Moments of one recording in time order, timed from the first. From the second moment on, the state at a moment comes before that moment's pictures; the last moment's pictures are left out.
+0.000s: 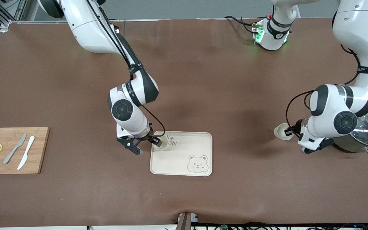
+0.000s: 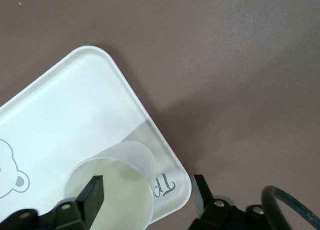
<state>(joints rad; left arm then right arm) 0.11 0.48 -0.19 -1.79 0.10 2.06 -0.48 0.63 0.72 -0.15 -1.50 0.21 2.30 1.01</state>
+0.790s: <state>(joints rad) 0.12 0.47 -0.19 -1.91 0.10 2.25 -0.47 0.65 0.74 -0.17 -1.44 0.21 2.29 1.02</state>
